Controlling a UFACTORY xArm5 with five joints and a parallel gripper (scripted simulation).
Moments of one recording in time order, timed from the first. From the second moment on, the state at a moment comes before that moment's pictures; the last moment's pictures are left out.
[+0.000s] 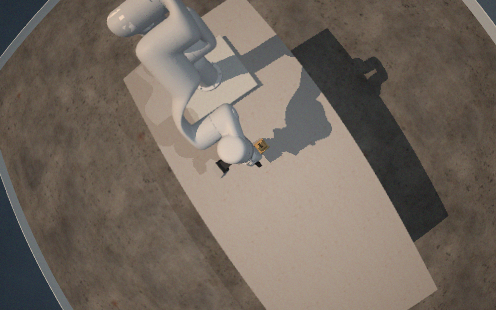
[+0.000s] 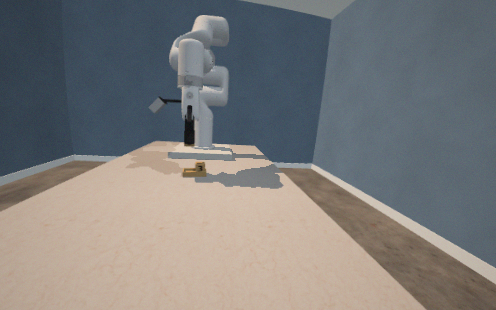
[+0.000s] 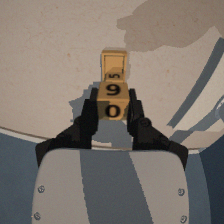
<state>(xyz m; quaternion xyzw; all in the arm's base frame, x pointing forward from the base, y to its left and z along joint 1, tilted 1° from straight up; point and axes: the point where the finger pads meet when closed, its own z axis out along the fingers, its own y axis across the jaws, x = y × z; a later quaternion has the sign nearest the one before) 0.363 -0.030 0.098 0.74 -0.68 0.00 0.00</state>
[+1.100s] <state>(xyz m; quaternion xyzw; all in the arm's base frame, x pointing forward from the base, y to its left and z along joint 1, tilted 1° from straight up) 0.361 -0.030 0.107 0.62 -0.78 -0.01 0.01</state>
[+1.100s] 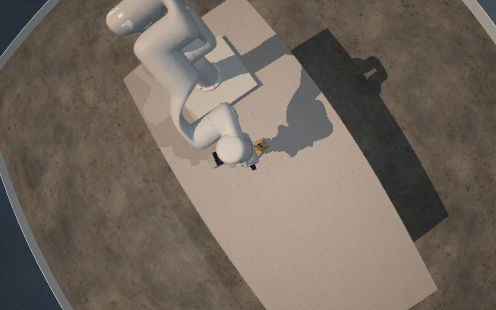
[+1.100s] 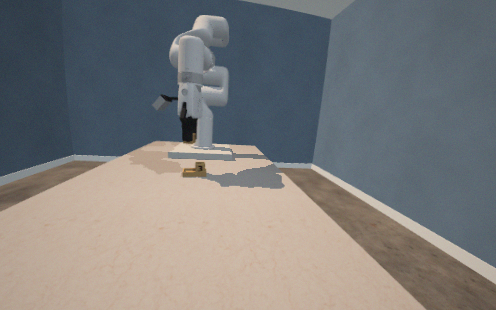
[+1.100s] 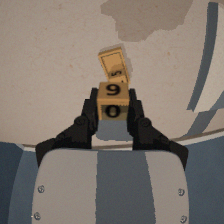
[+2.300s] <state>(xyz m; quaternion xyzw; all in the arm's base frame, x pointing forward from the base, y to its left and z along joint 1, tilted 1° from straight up) 0.361 -0.030 0.107 0.13 -0.99 0.00 0.01</state>
